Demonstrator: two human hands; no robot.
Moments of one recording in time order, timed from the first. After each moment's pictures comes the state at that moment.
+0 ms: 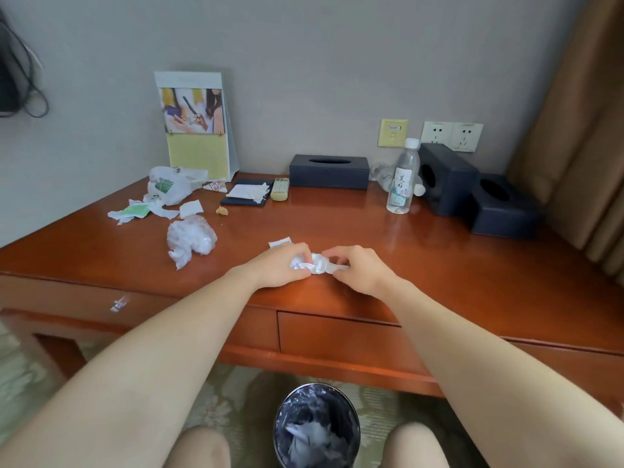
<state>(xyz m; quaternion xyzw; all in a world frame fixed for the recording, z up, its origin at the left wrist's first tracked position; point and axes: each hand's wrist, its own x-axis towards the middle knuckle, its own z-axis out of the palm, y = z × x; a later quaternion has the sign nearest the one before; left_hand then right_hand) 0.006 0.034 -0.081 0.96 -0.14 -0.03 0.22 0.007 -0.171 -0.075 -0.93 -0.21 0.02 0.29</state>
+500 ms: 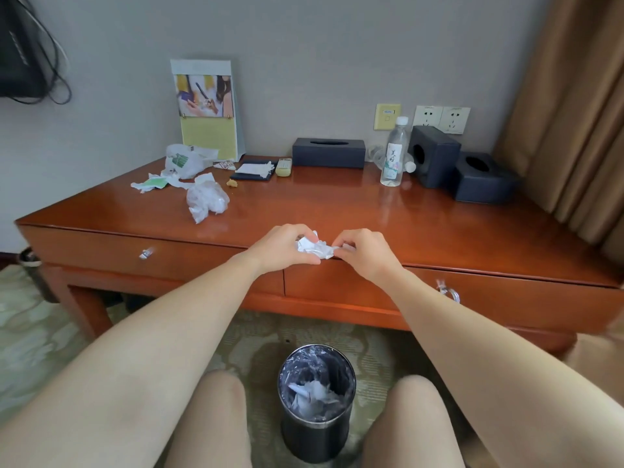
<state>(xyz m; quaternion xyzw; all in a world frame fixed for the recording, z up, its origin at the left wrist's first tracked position) -0.094 0.011 -0.095 0.94 -0.13 0.05 0.31 -0.085 -0.185 -0.097 -0.93 -0.18 -0.07 0.30</state>
